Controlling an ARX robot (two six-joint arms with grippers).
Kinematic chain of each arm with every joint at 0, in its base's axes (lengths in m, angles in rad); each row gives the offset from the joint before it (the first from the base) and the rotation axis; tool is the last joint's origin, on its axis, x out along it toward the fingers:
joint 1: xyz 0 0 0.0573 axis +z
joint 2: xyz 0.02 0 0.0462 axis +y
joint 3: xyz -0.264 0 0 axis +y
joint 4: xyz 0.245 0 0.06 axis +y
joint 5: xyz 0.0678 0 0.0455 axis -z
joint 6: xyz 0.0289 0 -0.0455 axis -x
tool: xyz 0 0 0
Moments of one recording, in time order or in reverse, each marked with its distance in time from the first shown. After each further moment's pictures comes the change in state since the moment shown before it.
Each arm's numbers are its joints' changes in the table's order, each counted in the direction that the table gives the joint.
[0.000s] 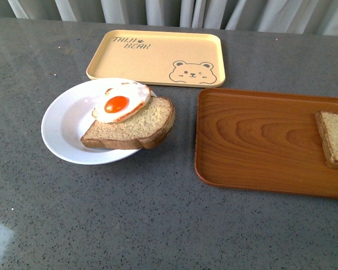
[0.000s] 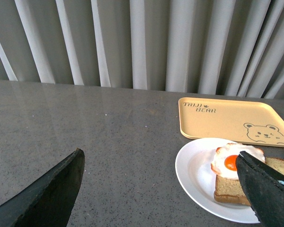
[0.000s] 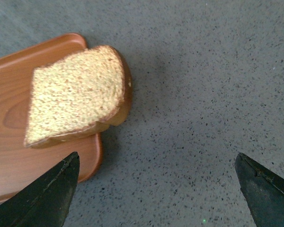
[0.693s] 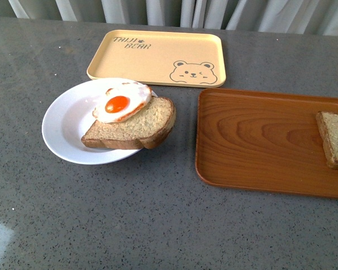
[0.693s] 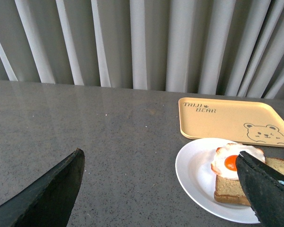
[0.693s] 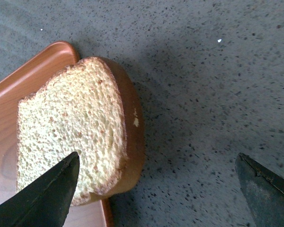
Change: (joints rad) left arm 0.000 0.000 0.000 0.000 0.000 0.000; right arm 0.124 0.529 -0.204 -0.294 -0.031 -0.300
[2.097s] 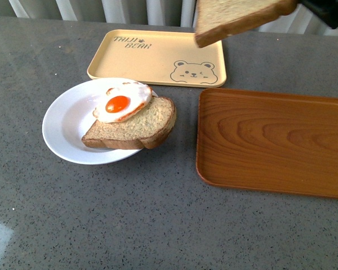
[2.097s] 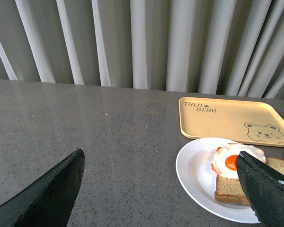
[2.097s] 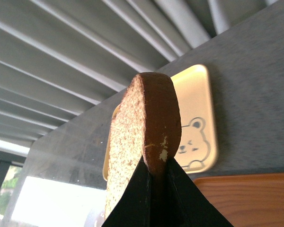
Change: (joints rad) left arm 0.000 0.000 0.000 0.000 0.000 0.000; right arm 0.738 -0.107 -0.349 -0.036 0.204 -0.560
